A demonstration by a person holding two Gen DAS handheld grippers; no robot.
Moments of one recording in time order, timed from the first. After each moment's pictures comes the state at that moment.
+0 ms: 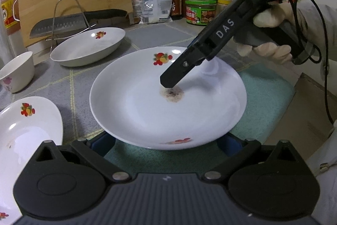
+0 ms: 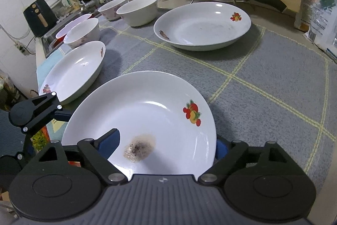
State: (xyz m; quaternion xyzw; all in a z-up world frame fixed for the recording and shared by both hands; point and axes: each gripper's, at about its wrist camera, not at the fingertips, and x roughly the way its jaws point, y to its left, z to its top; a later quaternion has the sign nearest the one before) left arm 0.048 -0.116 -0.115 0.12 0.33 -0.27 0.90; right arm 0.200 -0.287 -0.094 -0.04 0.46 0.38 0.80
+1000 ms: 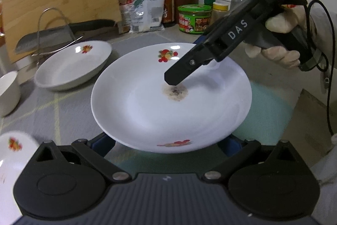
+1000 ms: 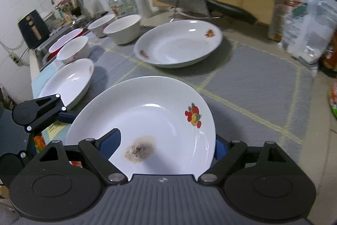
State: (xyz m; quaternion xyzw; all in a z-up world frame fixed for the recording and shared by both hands) left arm 0.082 -0.154 -0.096 0.12 0.33 -0.29 0.89; right arm 0.210 -0.334 -0.069 -0.04 0.43 0.34 0.83
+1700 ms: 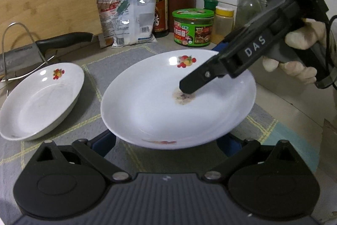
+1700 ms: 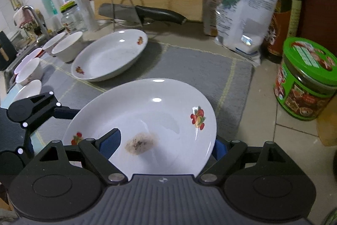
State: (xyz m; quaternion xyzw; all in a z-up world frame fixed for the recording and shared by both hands) left arm 0.170 -0.194 -0.103 0.13 0.32 -0.32 0.88; right arm 0.253 -0.401 -0.082 -0.01 0.44 0.26 0.86
